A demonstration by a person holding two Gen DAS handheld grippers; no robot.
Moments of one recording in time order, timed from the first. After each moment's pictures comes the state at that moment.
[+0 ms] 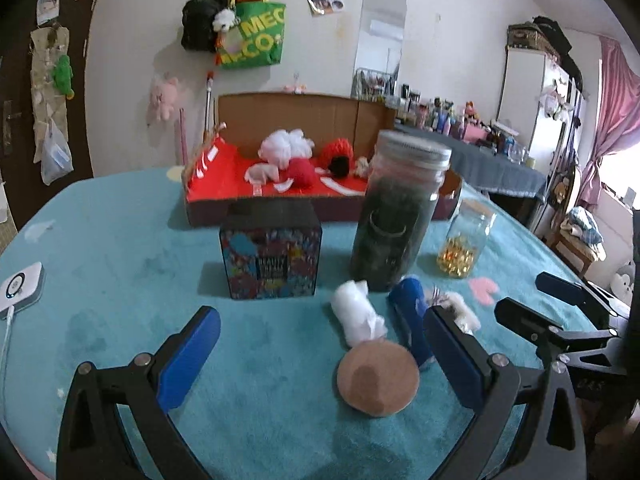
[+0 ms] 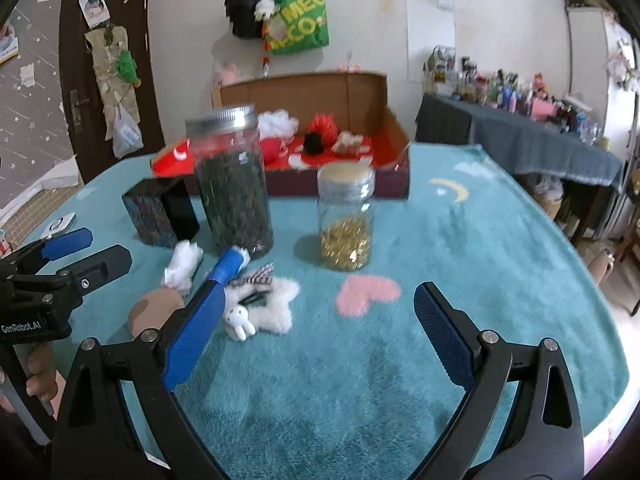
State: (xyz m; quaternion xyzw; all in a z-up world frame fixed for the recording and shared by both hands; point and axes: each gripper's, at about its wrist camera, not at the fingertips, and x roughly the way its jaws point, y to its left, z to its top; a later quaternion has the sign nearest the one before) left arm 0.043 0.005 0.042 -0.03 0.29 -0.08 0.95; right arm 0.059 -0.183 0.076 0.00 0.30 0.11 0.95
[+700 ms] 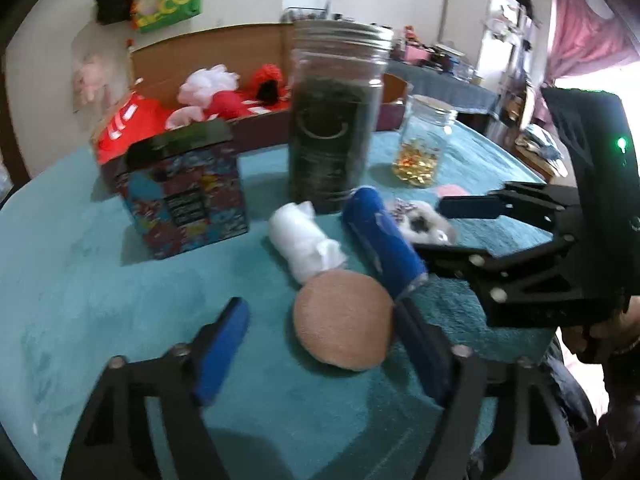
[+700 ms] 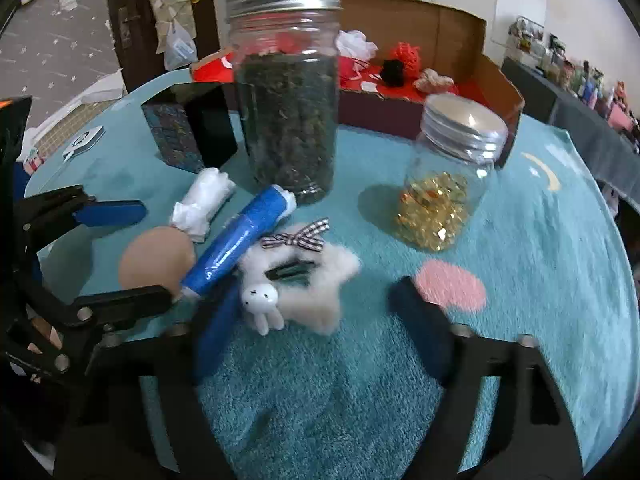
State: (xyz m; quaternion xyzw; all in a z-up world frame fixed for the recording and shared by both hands) left arm 0.055 -0.017 0.013 0.05 0.39 -0.20 0.90; right arm 0.102 -0.150 0.052 -0.08 0.40 0.22 0.89
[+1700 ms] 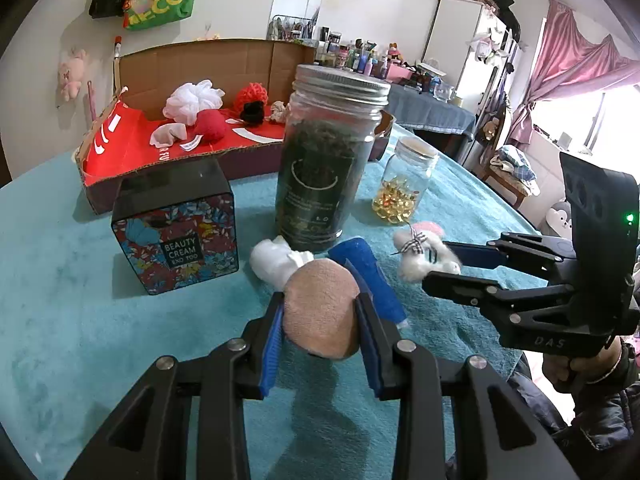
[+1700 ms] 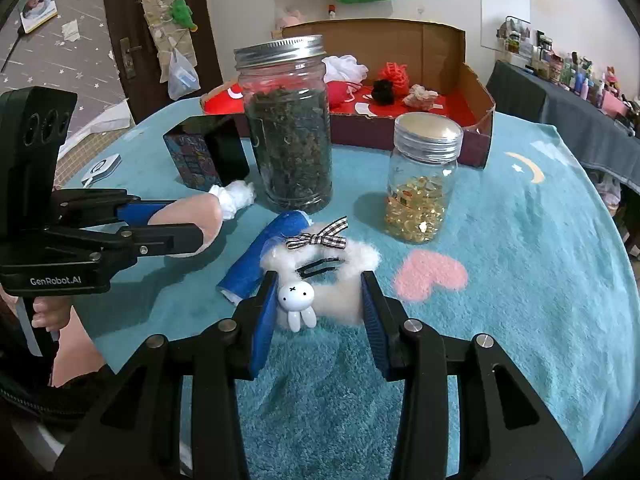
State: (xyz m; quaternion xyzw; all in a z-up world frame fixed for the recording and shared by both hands) left arm 0.073 -0.007 0.034 0.01 0.38 -0.24 0.89; right arm 0.078 -0.167 0.069 -0.04 0.38 0.23 0.90
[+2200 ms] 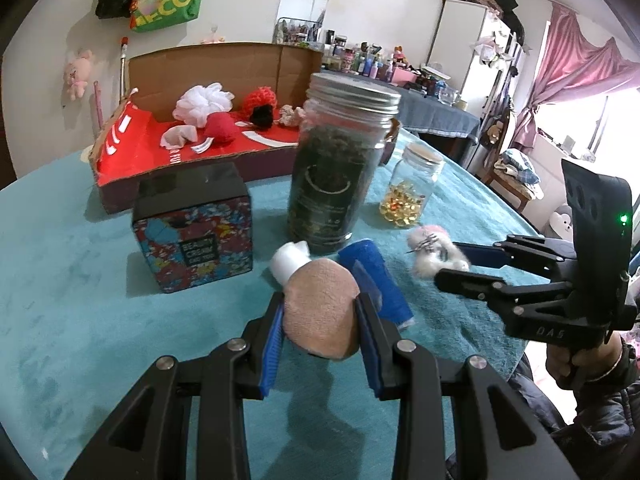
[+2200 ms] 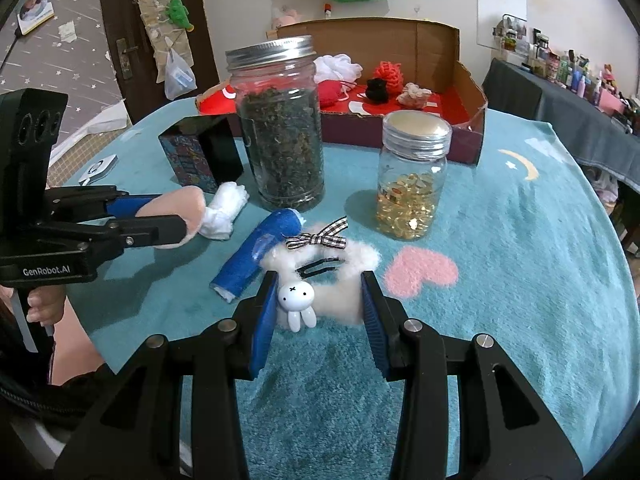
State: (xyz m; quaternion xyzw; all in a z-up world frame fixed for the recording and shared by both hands) left arm 0.069 0.004 0.037 0.00 0.38 -0.23 0.90; right arm 0.079 -0.172 0.069 -0.04 0.38 0.22 0.90
